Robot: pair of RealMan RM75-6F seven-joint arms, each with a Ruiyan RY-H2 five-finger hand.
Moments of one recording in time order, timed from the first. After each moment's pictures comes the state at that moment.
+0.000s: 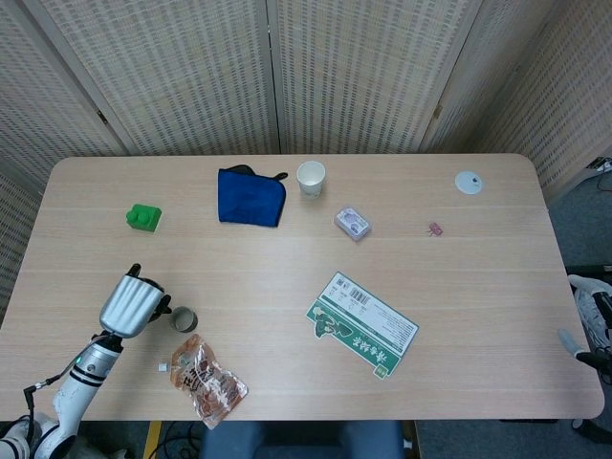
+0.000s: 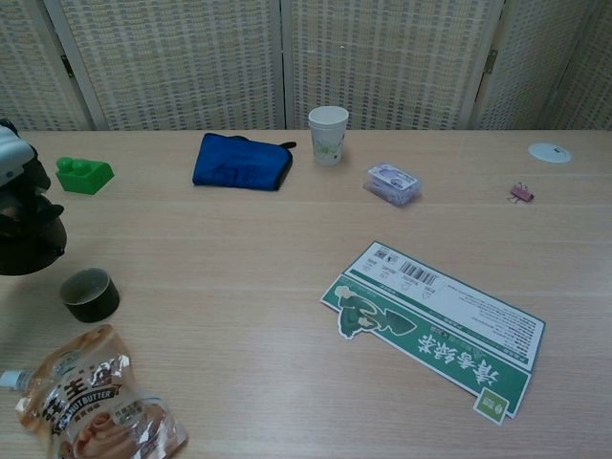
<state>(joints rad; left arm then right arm) -0.45 -1.50 -0.03 -1.14 1.67 1.40 0.42 -0.03 -0.94 0.08 -1.71 -1.54 1.63 0.11</state>
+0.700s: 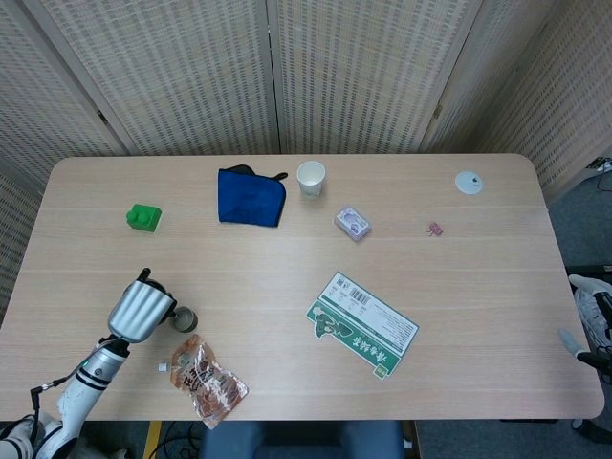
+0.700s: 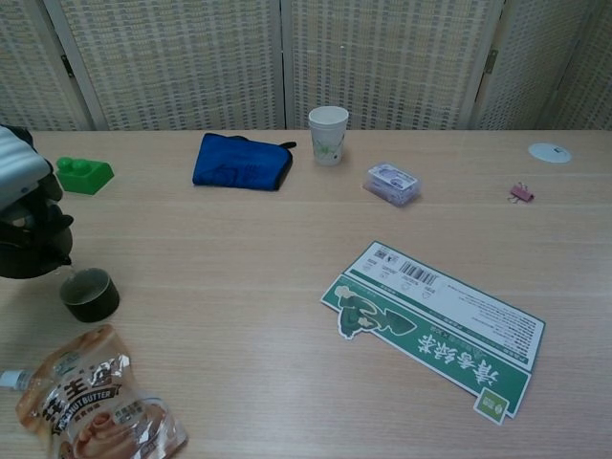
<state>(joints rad) -0.46 -1.51 -0.01 -1.13 1.71 1.40 0.50 -0.03 -0.94 0.08 -1.70 -1.53 1.63 0.12</state>
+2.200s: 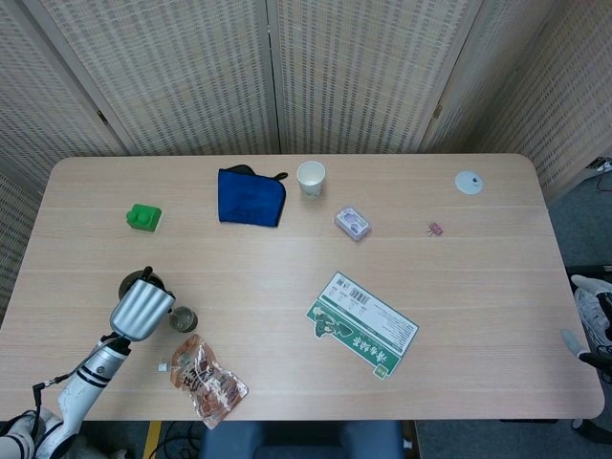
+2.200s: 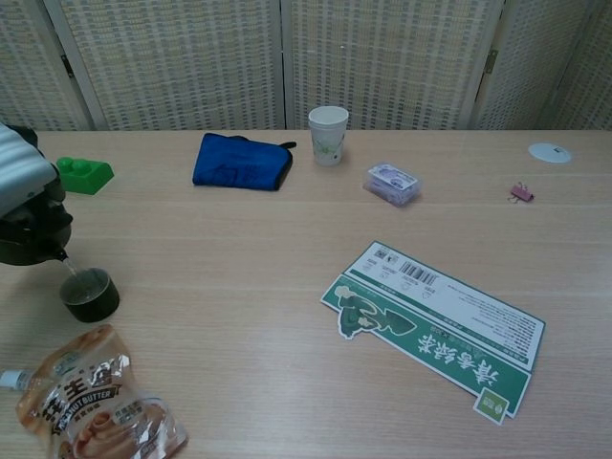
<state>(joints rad) -0.47 -1.53 -0.01 -1.08 1.73 1.41 0.54 -0.03 -0.94 0.08 -1.70 -1.53 1.63 0.13</state>
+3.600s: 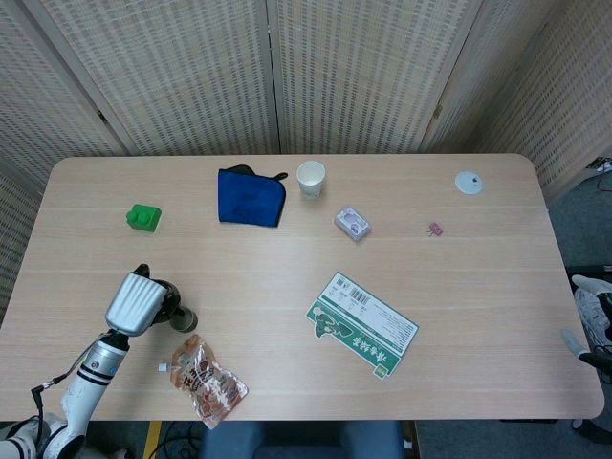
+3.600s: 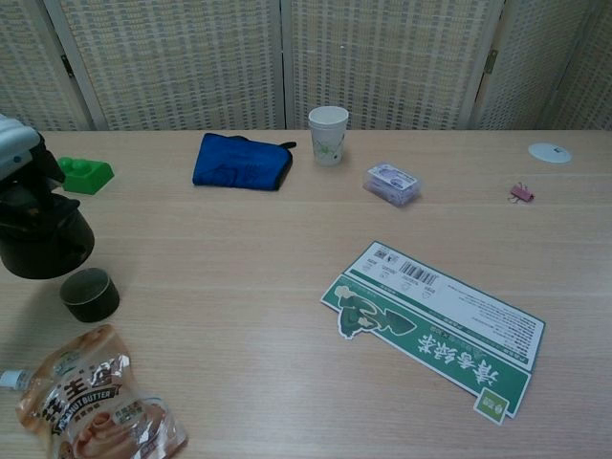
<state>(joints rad) -0.46 -1.49 -0.06 -1.24 1.60 1.37 0.24 -0.03 -0.95 0.09 -1.69 -1.53 1.63 0.13</state>
